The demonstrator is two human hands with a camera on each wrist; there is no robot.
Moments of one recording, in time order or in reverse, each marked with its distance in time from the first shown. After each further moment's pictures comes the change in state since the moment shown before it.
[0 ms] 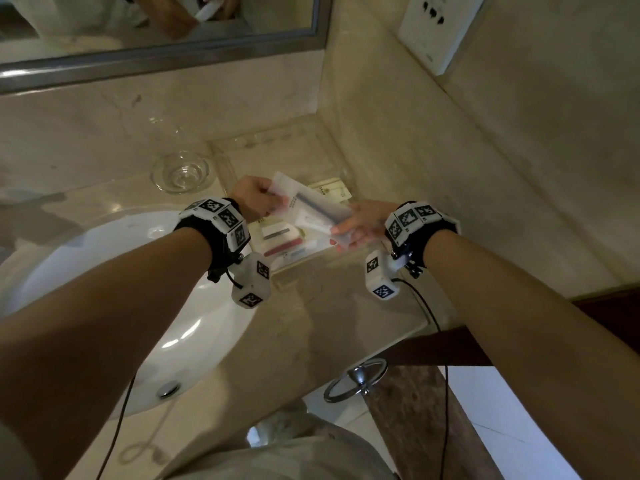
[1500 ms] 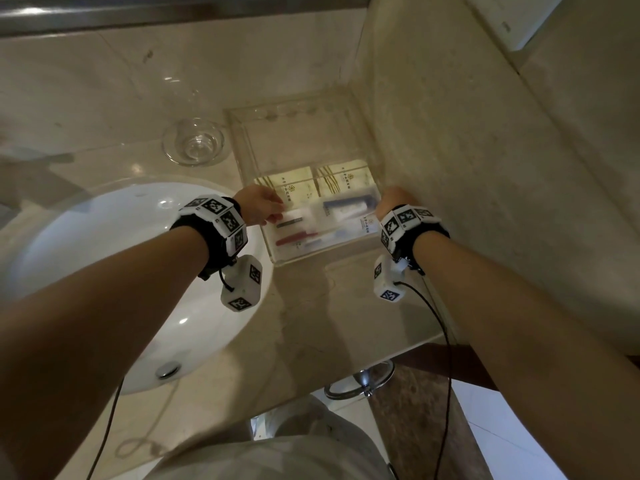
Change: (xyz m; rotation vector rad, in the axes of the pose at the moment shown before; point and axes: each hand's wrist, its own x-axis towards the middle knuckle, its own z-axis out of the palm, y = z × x) left_hand 0.010 -0.044 -0.003 0.113 -0.112 -0.244; right_hand 0.072 0.022 -0.012 -0.631 0.696 0.111
